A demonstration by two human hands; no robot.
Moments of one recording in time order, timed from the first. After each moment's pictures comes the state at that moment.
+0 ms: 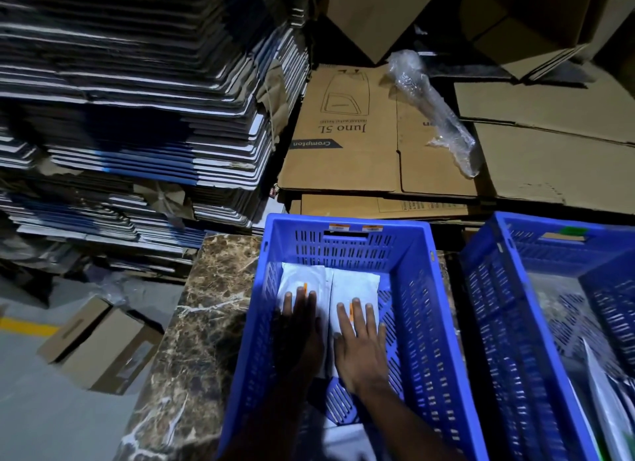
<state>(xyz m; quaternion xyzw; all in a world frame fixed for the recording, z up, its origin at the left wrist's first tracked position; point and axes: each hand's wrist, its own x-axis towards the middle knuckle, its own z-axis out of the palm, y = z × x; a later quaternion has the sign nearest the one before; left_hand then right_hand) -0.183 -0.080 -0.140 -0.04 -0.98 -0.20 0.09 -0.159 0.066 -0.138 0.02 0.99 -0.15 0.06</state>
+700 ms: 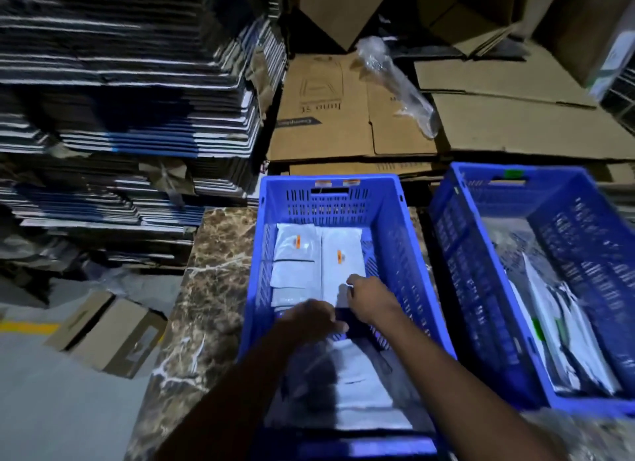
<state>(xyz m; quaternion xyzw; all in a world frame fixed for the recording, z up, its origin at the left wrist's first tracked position) -0.112 -0.072 -0.033 -0.16 -0.92 -0.12 -0.35 -0.105 0.077 -0.024 0.06 0.98 -0.17 0.13</state>
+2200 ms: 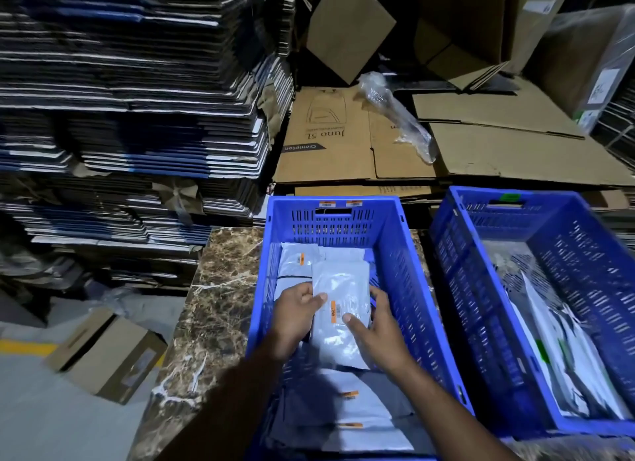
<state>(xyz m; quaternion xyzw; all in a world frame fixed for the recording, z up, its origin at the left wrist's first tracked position) -0.098 -0.093 0.006 0.05 -0.76 -0.63 -0.11 -0.047 0.071 -0.011 0.12 0.81 -0.57 0.02</state>
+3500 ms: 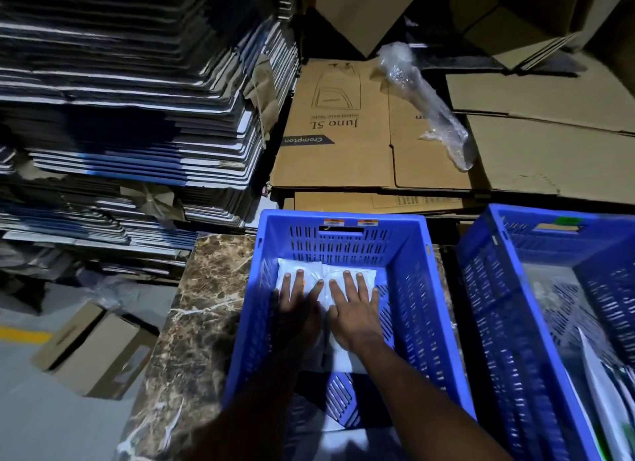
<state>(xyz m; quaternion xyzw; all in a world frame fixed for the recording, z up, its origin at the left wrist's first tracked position) -0.226 -0.082 -0.140 -0.07 -0.98 -0.20 0.04 -0.223 0.067 -0.108 -0.01 0.99 -0.11 0.12</state>
